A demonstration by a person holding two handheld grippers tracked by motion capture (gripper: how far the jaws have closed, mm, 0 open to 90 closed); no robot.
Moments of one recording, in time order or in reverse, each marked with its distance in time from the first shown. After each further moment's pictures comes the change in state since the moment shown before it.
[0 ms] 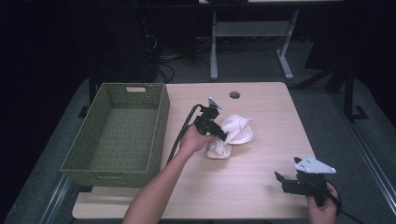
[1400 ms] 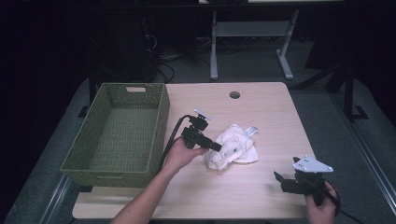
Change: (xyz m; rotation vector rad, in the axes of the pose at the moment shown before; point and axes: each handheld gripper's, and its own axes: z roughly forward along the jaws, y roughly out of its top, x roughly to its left) left arm -0.006 -0.059 -0.028 -0.108 -0.064 0.058; right arm 0.000 0.000 0.005 0.016 -0.010 -0.008
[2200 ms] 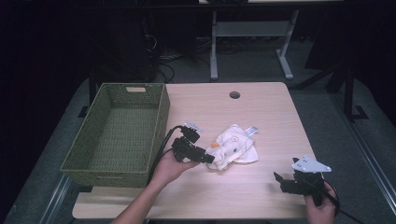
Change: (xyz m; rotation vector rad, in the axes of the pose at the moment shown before) left arm -0.012 -0.041 -0.020 -0.014 0.031 0.082; right arm 0.001 -0.001 0.003 0.022 -0.001 -0.009
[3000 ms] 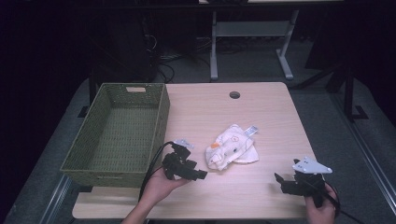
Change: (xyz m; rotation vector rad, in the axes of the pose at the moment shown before) left arm -0.005 -0.053 -0.005 -0.041 -0.020 -0.015; right arm 0.000 -0.004 -0.002 0.004 -0.009 0.021
